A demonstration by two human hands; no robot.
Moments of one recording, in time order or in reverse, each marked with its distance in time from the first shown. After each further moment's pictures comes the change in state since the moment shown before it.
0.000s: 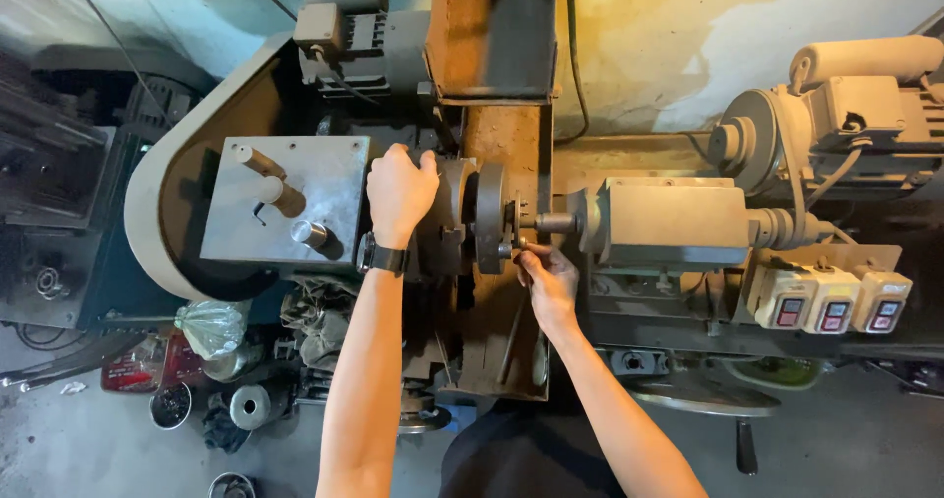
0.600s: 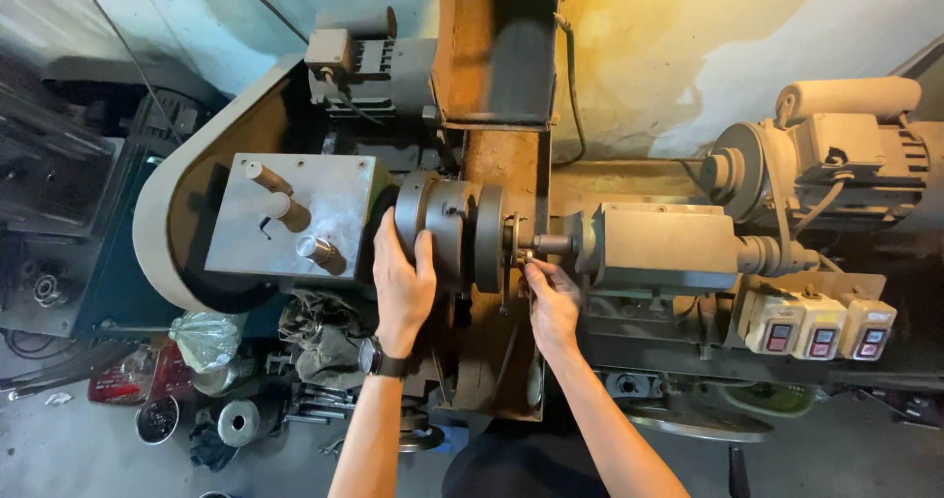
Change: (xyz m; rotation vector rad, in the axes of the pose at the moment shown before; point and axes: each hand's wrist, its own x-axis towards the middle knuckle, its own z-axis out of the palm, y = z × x) left_hand -0.104 -0.004 -0.037 -0.377 0.255 0.271; right_hand -0.010 -0.036 0.023 0.158 0.078 0.037
